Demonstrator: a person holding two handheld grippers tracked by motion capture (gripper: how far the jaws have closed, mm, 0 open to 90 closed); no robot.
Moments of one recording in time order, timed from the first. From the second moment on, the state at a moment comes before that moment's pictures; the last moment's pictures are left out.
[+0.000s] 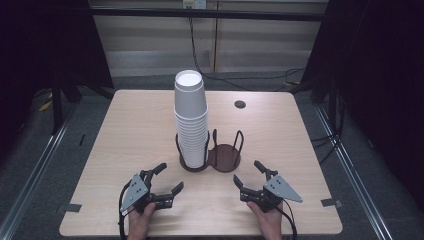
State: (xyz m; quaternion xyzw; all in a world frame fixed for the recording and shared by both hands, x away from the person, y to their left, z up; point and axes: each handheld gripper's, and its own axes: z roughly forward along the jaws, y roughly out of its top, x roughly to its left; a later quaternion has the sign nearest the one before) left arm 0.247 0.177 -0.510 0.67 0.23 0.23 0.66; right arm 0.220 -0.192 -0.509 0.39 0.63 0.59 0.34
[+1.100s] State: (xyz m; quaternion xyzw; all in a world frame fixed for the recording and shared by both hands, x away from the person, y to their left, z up) left arm 0.247 0.178 -0.510 0.67 0.23 0.23 0.66; right arm 0.228 -0.189 -0.460 0.35 0.68 0.61 0.21
